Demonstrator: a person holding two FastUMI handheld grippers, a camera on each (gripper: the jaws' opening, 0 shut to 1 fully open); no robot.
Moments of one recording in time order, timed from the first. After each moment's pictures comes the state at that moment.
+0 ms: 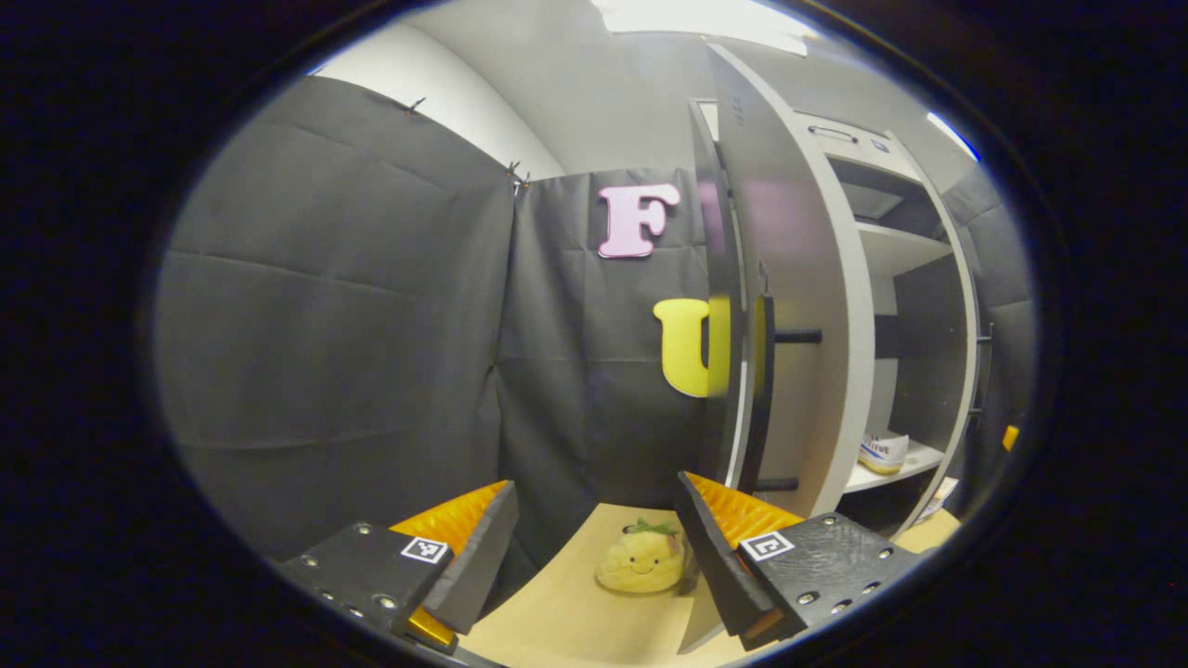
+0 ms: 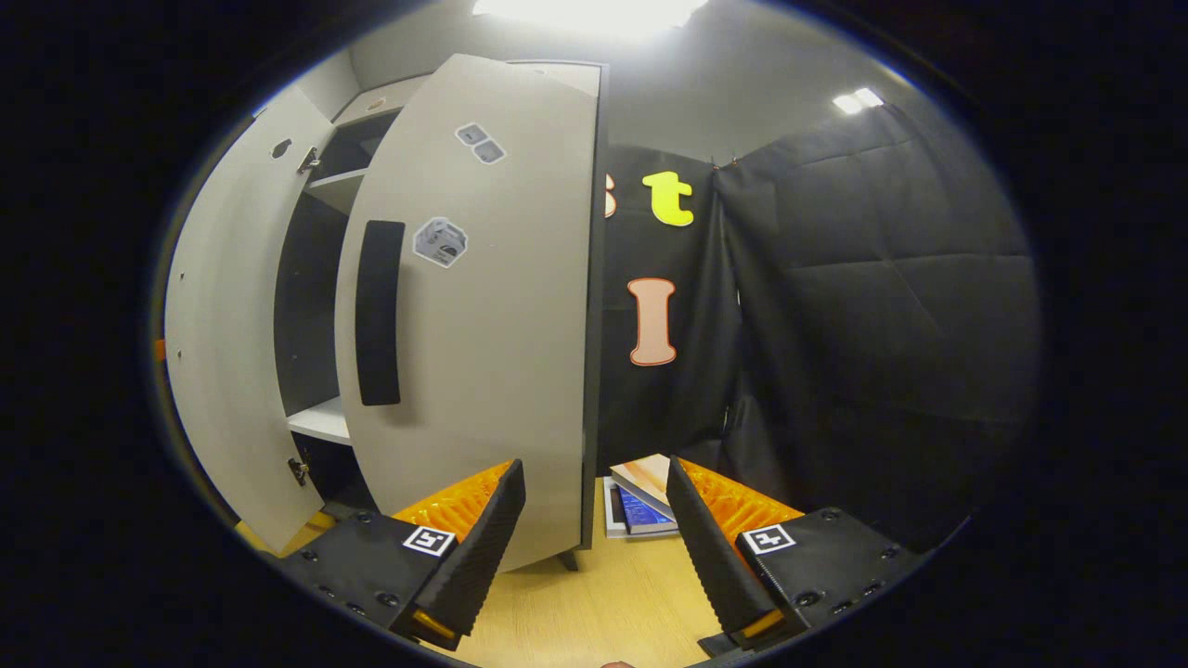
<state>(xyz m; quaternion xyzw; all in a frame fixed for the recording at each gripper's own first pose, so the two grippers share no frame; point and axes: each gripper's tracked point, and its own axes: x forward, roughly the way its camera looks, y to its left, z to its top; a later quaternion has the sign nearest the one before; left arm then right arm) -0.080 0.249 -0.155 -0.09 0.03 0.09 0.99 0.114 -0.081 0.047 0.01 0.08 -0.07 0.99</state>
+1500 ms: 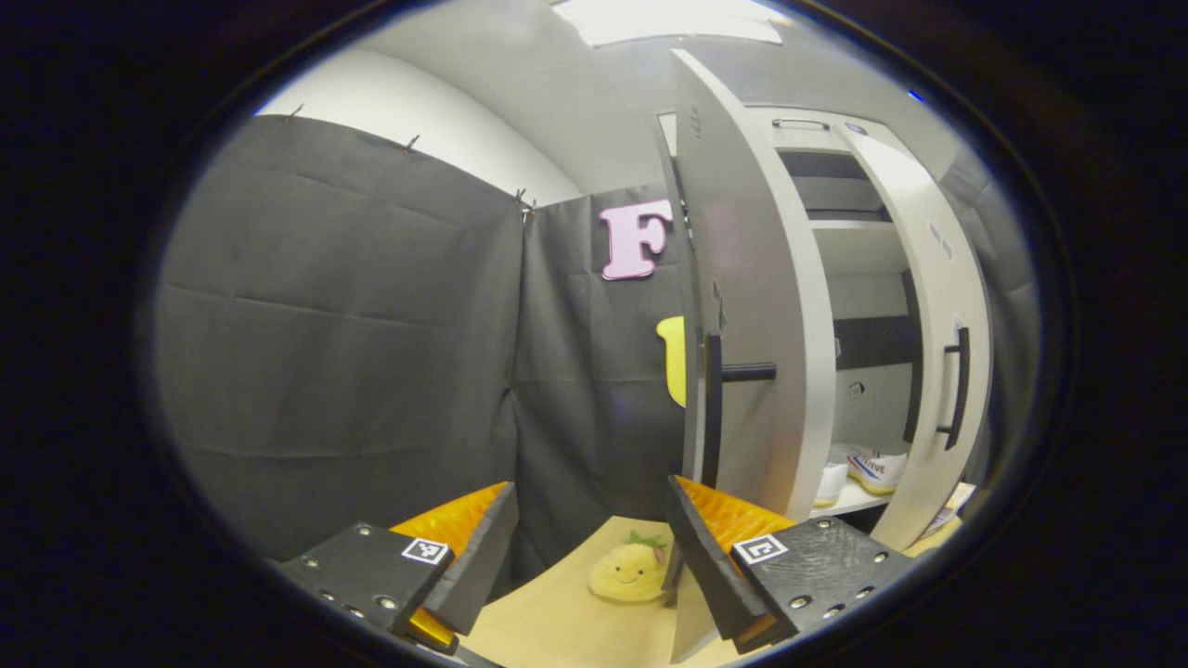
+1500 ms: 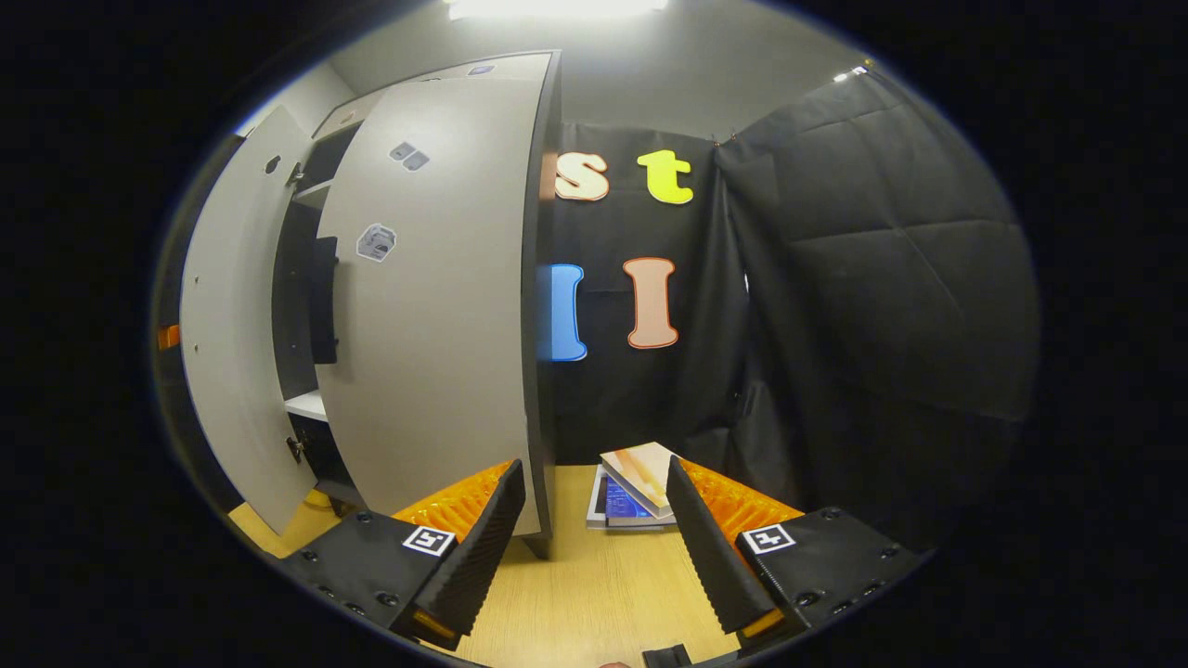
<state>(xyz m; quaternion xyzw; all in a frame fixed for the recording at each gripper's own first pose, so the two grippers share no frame) -0.079 0.172 -0.123 -0.04 0.02 0.15 0.99 0.122 -0.167 0.019 0.02 0.10 -0.01 1.00</state>
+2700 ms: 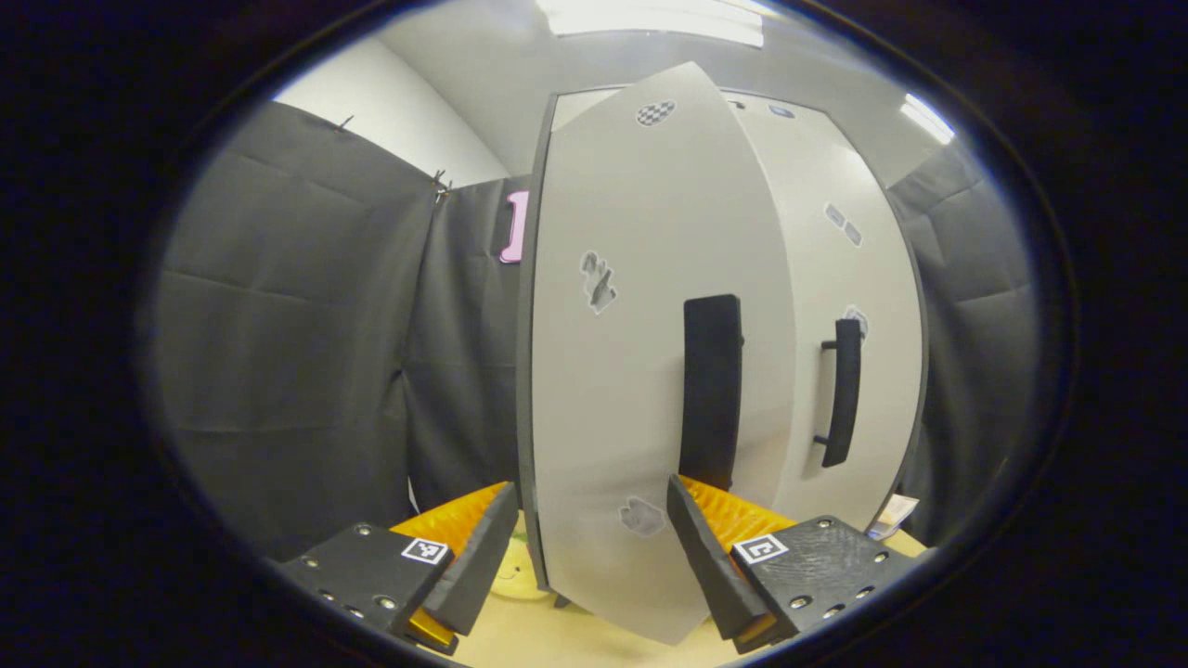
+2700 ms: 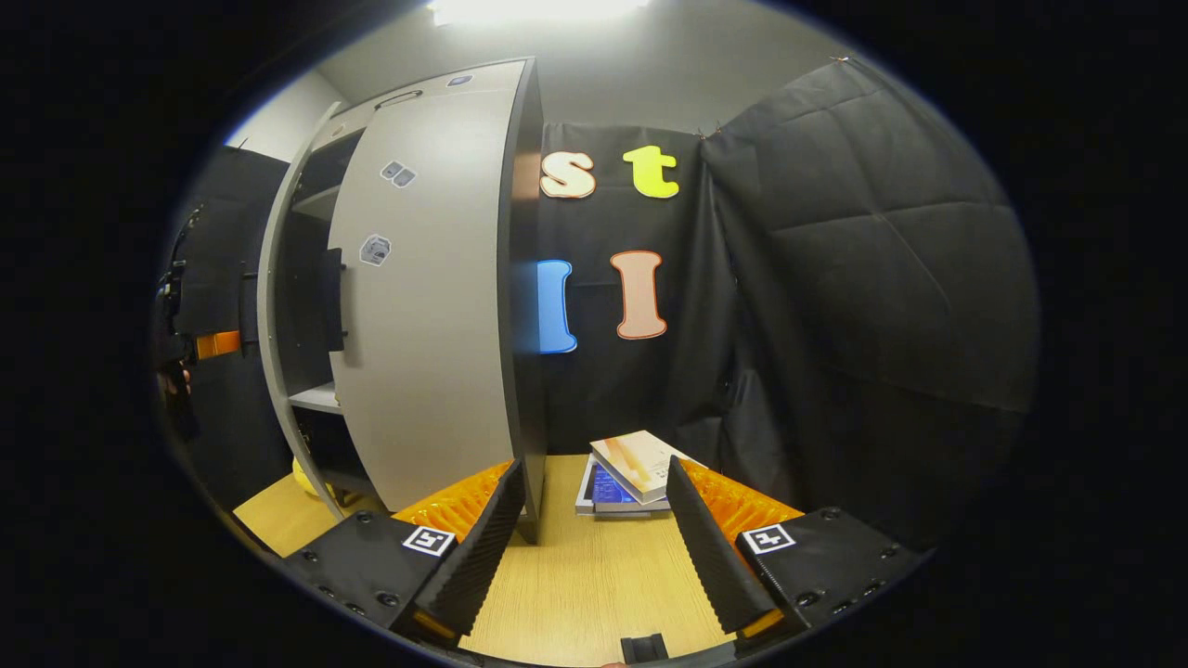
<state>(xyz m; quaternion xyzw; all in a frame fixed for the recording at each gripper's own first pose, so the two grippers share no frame) -0.022 0.024 -0.138 -0.06 0.03 0.03 1.00 0.080 -0.200 0.011 0.03 0.10 0.00 0.99</state>
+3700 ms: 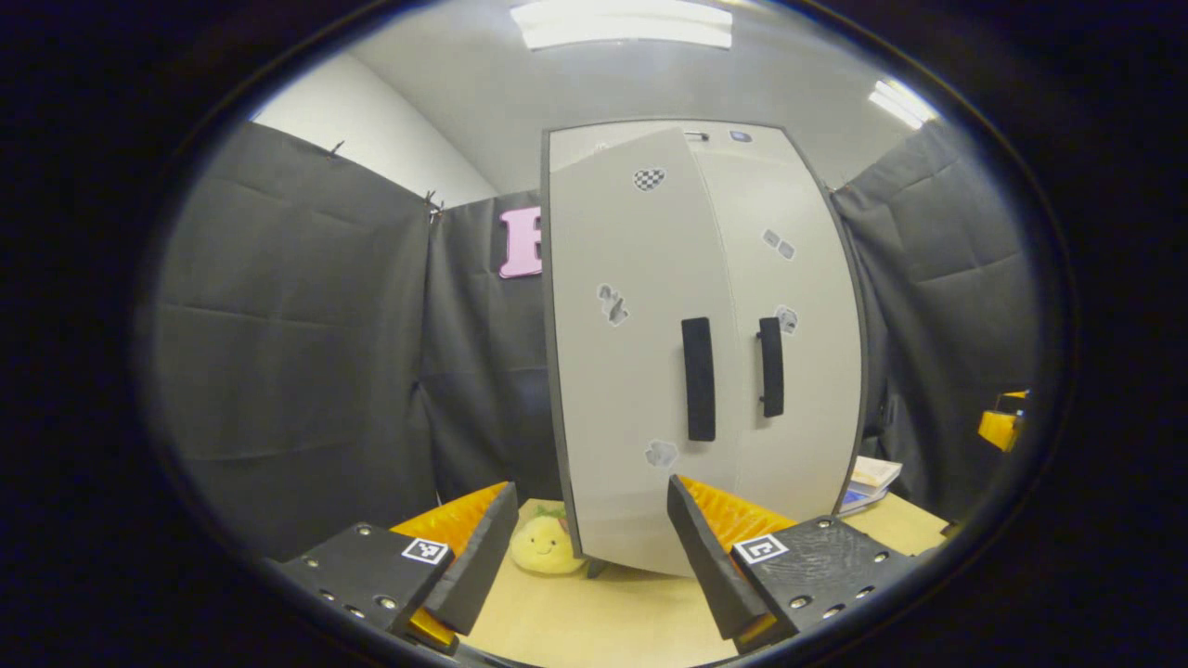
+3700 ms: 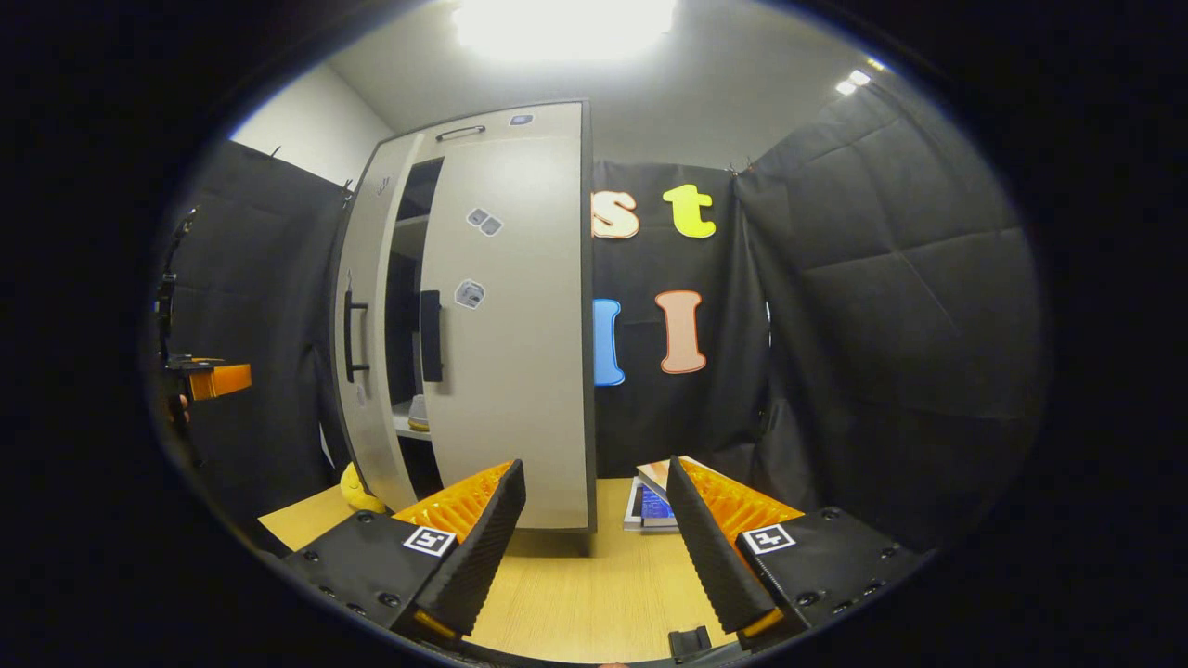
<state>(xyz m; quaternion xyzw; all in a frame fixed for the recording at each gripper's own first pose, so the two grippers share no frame) -0.171 0.070 -0.121 -0.02 0.02 -0.01 1.00 0.012 -0.113 0.063 0.03 0.04 0.04 1.00</state>
